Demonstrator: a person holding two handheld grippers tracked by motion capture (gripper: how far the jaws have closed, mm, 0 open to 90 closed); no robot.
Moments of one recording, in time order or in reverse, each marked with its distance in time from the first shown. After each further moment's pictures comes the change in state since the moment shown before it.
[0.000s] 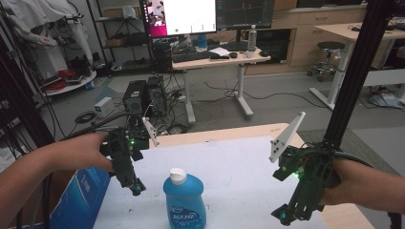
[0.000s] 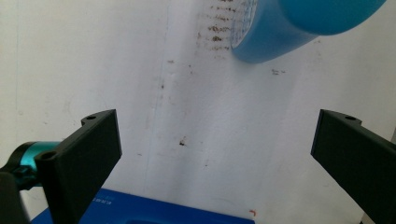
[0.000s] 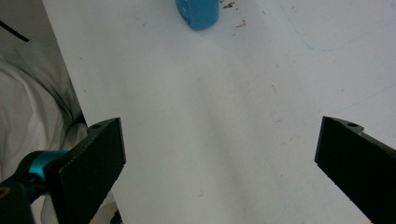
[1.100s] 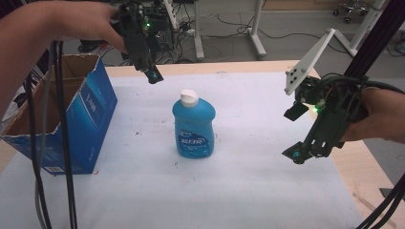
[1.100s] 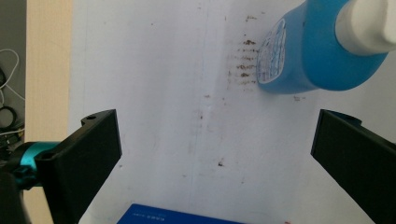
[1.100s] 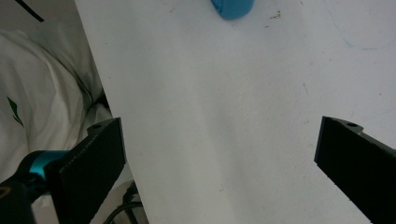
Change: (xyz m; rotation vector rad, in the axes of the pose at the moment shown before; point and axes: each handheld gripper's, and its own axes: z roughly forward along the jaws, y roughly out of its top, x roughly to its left) left arm 0.029 0.027 -0.035 -0.071 0.036 0.087; right arm 0.013 0.015 0.008 0.081 0.062 -0.050
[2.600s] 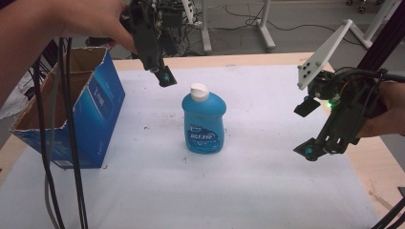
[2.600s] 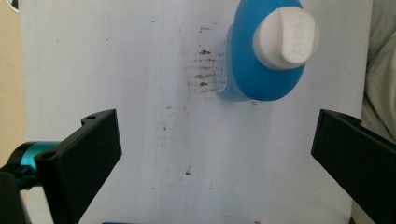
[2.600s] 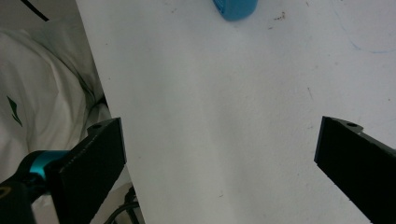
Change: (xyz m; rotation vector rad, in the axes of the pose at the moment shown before) left arm -0.023 0.010 -0.003 -0.017 -0.111 0.048; right arm -0.006 0.002 0.008 -0.002 0.026 -0.011
